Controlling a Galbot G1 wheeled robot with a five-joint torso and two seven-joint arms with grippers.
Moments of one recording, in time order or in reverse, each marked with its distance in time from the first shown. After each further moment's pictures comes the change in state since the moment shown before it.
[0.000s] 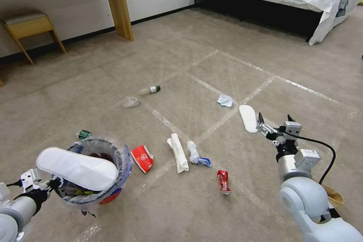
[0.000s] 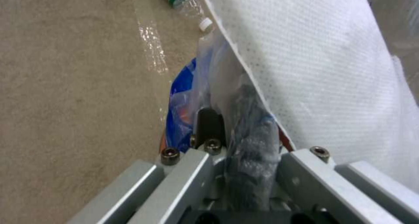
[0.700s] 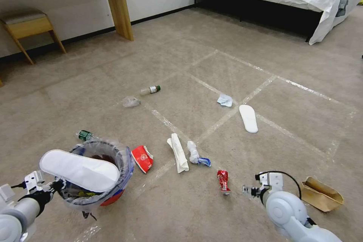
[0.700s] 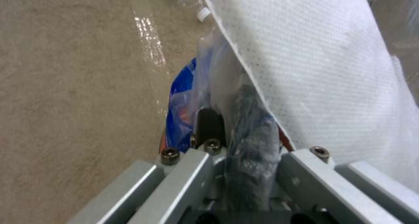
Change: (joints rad) left arm 0.000 -0.013 0.022 0.017 0.026 -0.010 0.020; right arm 0.052 -0.045 -0.250 -0.237 0.507 -0.408 0.290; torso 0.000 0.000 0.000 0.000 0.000
